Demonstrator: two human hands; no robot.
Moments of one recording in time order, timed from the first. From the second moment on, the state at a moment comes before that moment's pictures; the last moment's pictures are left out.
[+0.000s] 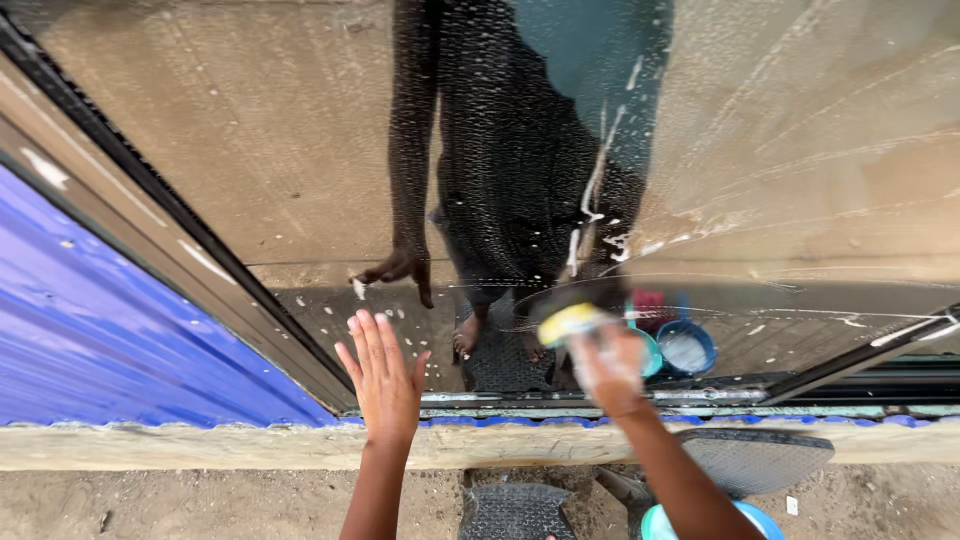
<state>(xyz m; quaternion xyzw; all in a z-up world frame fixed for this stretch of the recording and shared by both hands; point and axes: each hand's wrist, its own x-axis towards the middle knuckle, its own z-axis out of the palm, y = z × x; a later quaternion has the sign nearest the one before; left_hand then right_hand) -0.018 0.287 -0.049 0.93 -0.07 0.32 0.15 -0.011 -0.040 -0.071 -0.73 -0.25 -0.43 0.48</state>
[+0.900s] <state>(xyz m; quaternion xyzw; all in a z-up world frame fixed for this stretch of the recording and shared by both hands) -0.028 0.328 -0.046 0.93 0.01 0.32 0.16 0.012 0.022 0.060 -0.77 -0.26 -0.55 0.18</state>
